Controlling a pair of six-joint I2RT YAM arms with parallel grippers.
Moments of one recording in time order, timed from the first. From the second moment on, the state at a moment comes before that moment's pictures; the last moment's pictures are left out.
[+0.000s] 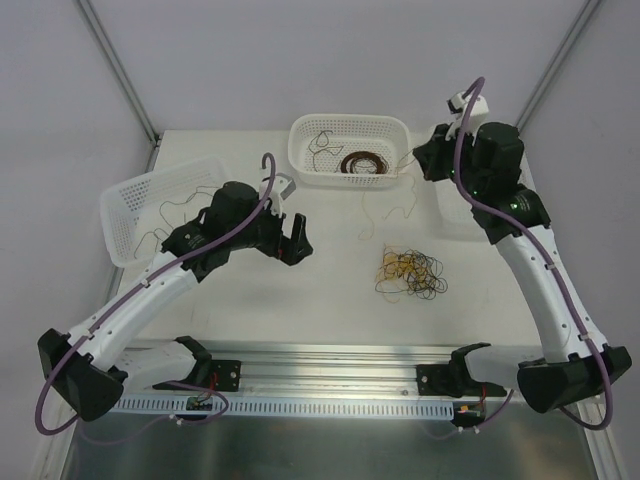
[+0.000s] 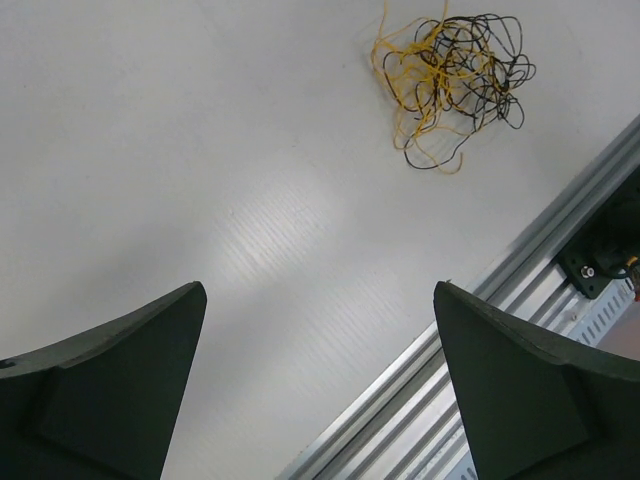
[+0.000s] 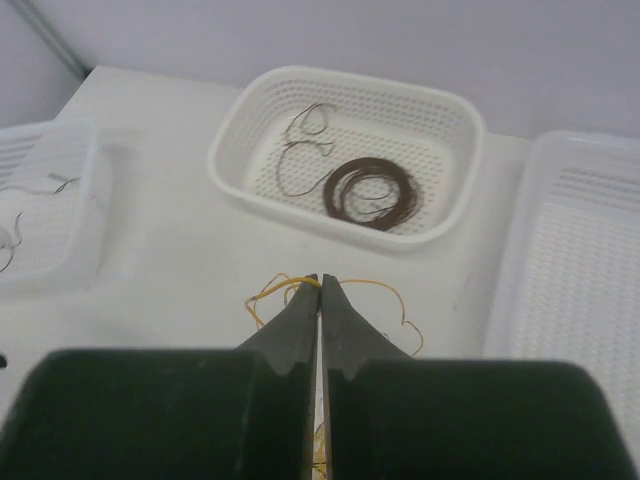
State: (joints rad) left arm -0.63 1.10 1.07 -0.55 0.23 -0.20; right arm 0.34 1.22 1.41 -0.43 -0.14 0.11
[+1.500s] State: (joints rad) left arm -0.63 1.24 0.90 -0.51 0.17 -0.45; right arm -0.39 1.86 1.71 -0.32 -0.15 0.48
